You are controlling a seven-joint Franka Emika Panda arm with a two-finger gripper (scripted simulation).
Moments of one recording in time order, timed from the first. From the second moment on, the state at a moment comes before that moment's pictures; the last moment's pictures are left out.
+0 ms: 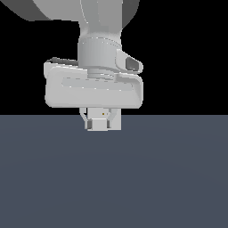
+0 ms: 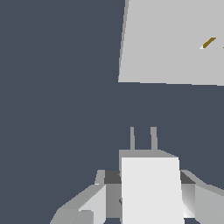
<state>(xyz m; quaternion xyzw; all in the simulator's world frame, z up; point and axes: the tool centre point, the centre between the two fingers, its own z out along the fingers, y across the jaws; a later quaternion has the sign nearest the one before) -0.043 0.036 0.077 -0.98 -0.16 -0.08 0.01</state>
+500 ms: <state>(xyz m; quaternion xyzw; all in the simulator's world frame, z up) -0.024 0.007 0.100 -0.99 -0.14 -0.08 0.01</state>
